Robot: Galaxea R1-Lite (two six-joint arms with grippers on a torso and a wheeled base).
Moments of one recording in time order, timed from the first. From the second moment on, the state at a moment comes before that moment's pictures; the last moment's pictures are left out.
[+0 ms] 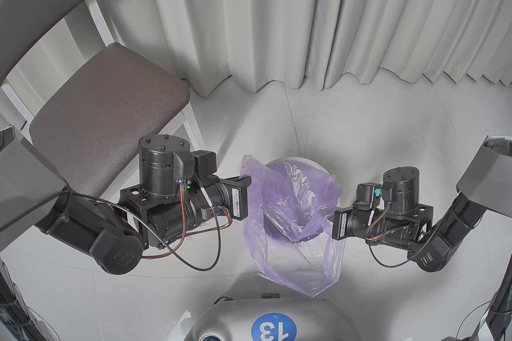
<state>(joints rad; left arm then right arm) -0.61 1.90 -0.79 -0.80 -0.04 -0.19 0.48 2.09 -0.61 -1.04 0.15 0.32</state>
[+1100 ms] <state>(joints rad) -0.61 1.99 -1.08 -0.69 -0.04 -0.18 0.37 2.15 -0.52 -1.24 0.16 0.36</state>
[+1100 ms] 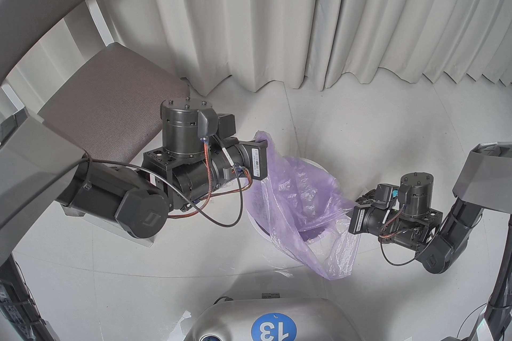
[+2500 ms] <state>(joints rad) -0.55 1.91 -0.93 -0.64 0.00 -0.19 0.32 2.39 -0.84 -1.14 0.20 0.48</state>
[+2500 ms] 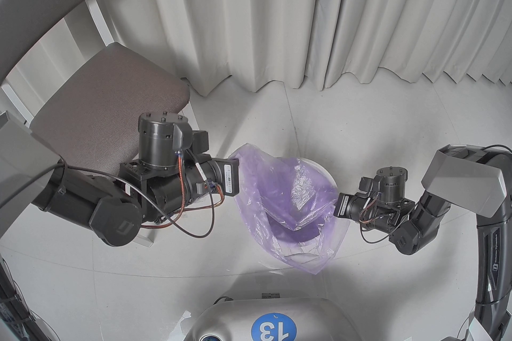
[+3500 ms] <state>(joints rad) -0.46 2.00 -0.93 -0.69 0.00 -0.19 0.22 2.01 -0.53 -1.09 0.20 0.47</state>
